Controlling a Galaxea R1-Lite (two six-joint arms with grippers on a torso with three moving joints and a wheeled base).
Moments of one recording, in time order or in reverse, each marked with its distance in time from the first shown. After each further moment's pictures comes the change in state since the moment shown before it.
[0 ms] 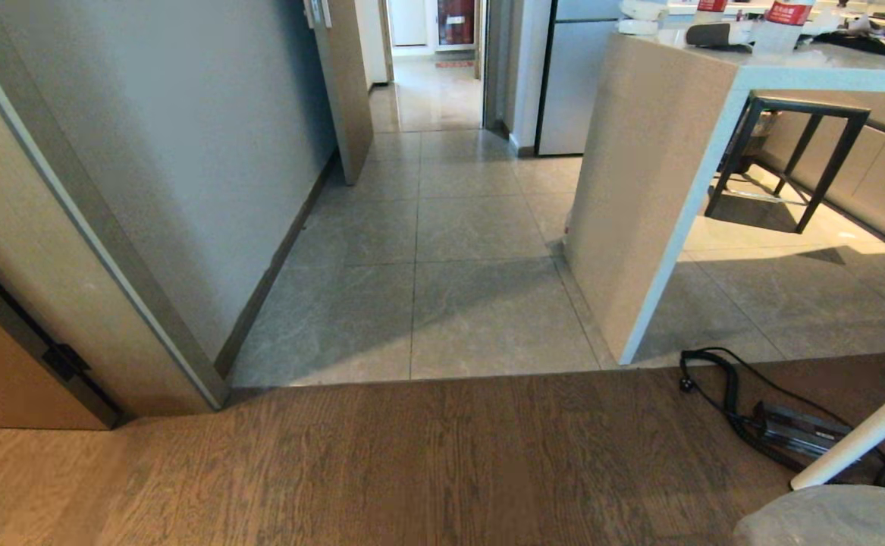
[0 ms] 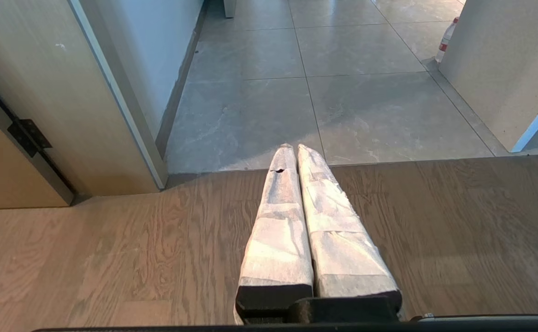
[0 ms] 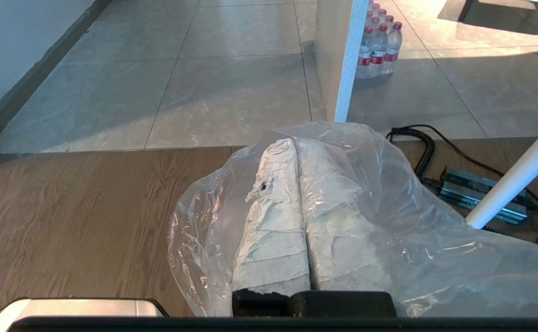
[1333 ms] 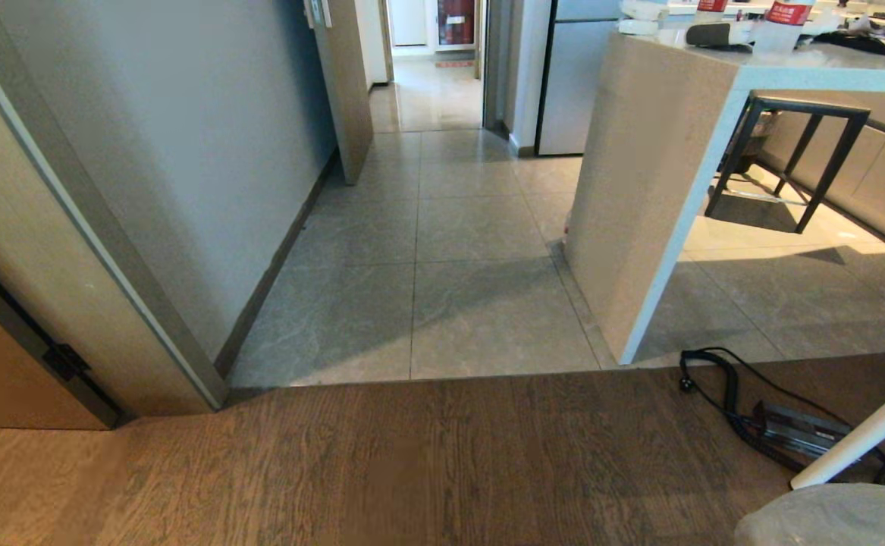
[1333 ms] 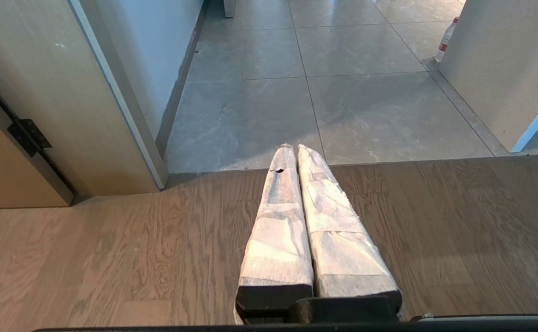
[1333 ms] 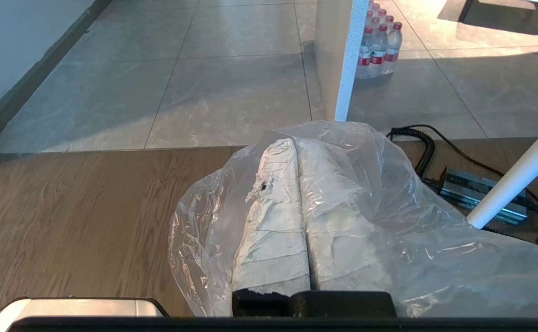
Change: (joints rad) left arm 0.000 0.000 0.000 0.000 0.000 0.000; right arm 0.000 0.000 0.000 -0.001 0.000 0.000
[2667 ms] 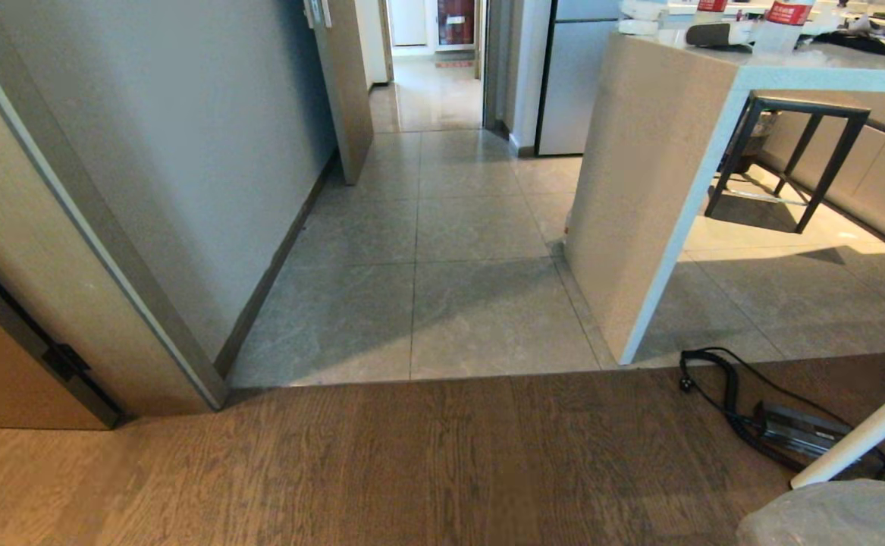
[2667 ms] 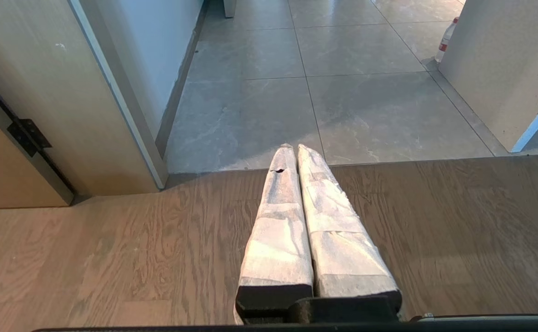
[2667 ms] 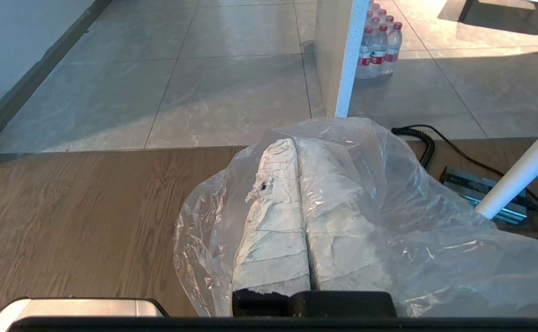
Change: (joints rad) left arm 0.000 0.000 0.000 0.000 0.000 0.000; right arm -0.001 0.000 0.000 0.000 0.000 0.000
